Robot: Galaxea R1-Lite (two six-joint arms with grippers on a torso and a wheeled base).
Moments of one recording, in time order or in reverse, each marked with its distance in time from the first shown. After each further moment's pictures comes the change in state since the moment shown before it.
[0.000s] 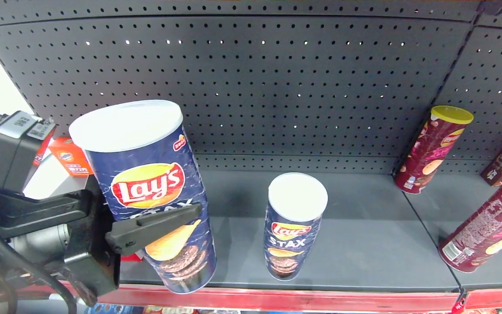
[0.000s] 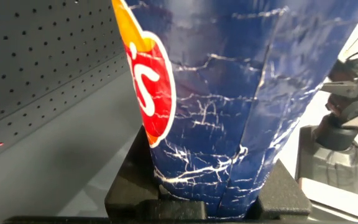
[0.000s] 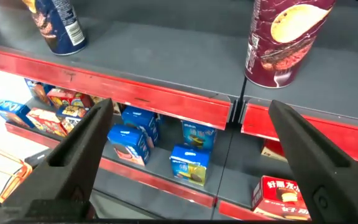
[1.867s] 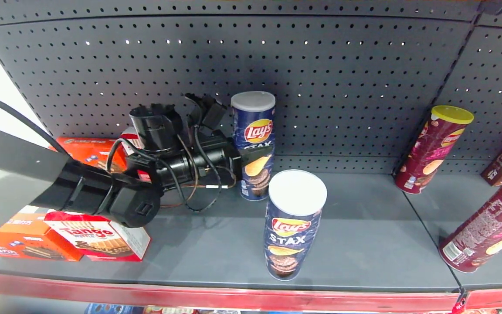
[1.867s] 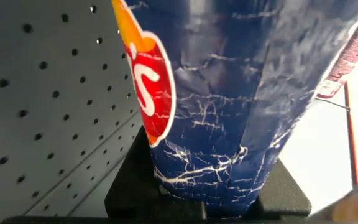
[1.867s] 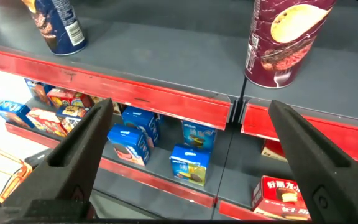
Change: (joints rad) left arm 0.018 0.750 -0.673 -0.080 0.005 0.034; right arm 0.000 0.002 0.000 0.000 0.000 0.000
